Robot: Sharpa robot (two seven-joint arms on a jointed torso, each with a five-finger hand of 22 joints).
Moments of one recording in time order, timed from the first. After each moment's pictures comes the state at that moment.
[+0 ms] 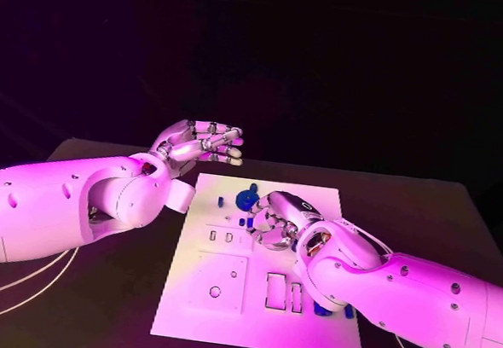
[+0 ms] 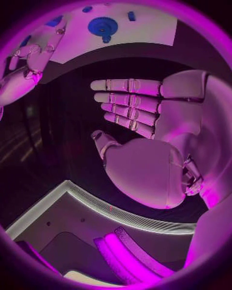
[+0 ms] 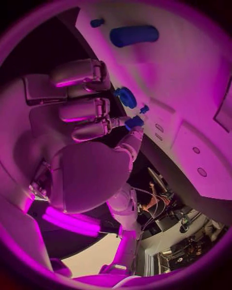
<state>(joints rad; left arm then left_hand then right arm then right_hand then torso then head) 1.24 -0.89 -0.01 1.55 -0.04 -0.29 0.42 1.34 -0.13 0.43 0.14 0.05 0.82 0.21 0.24 0.18 1.00 0.19 0.07 0.07 0.94 0.14 0.37 0.41 0.17 0.92 0.23 0.41 0.20 1.21 -0.55 -0.16 1.54 -1.36 -0.49 -0.33 1.29 -0.15 0.56 0.06 0.23 0.98 0.14 0.19 0.49 1.46 0.06 1.45 1.31 1.47 0.00 1.56 1.31 0.01 1.47 0.11 1.57 1.31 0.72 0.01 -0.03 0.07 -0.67</state>
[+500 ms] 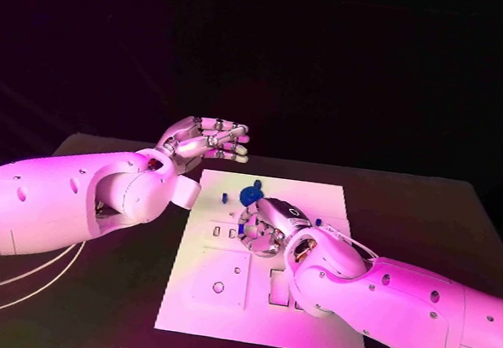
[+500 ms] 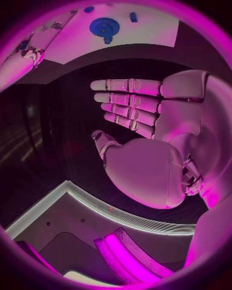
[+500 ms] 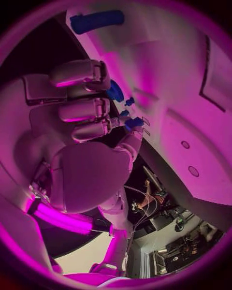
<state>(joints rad) 1.24 -0.89 -0.01 1.55 -0.04 -0.29 0.42 1.34 -0.13 0.43 0.14 0.05 0.82 0.21 0.24 0.18 1.00 0.19 0.07 0.07 0.94 0.14 0.37 0.41 0.17 0.92 0.23 0.41 0.20 1.17 -0.48 -0.17 1.51 -1.42 -0.49 -0.36 1.29 -0.15 0.56 0.05 0.23 0.98 0.14 0.19 0.49 1.46 0.06 1.45 1.31 1.47 0.00 1.56 1.31 0.01 1.47 0.11 1.57 1.31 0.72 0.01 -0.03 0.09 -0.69</state>
